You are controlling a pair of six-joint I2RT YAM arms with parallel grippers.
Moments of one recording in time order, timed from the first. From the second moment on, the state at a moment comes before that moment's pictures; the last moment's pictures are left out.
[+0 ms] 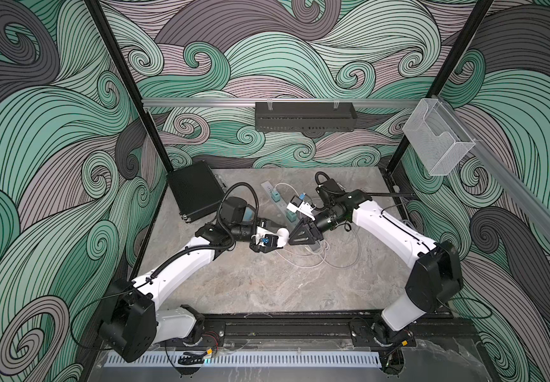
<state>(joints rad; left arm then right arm) -0.49 1.27 0.87 -0.20 0.82 1.17 0.51 1.60 1.37 -0.98 -1.05 -0.39</state>
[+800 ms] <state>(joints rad) -0.44 1.55 0.71 -0.01 0.78 0.79 0.22 1.39 1.15 -0.69 -0.65 0.09</state>
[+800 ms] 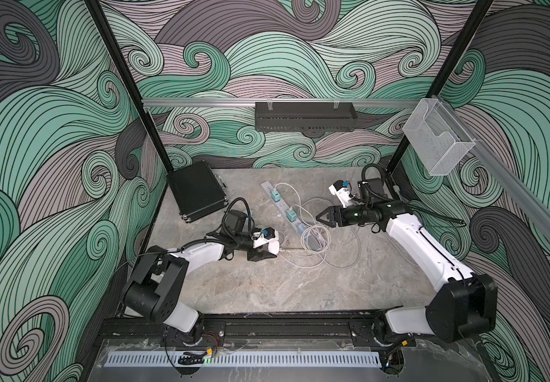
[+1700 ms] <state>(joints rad) -0.62 1.81 0.96 -0.16 0.47 0.78 0.07 1.33 1.05 -0.62 -0.64 0.13</state>
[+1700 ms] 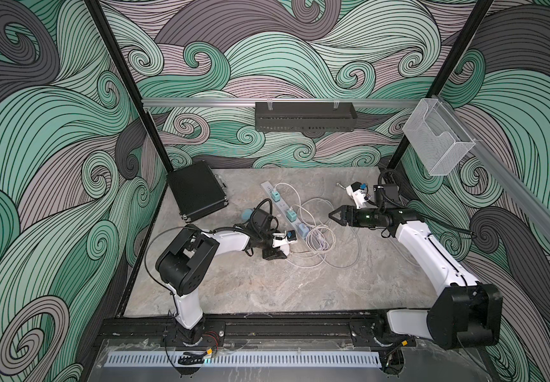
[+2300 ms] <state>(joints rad) -0.63 1.75 0.96 -0.19 0.42 0.70 0.02 1.24 0.97 -0.59 -0.60 0.13</state>
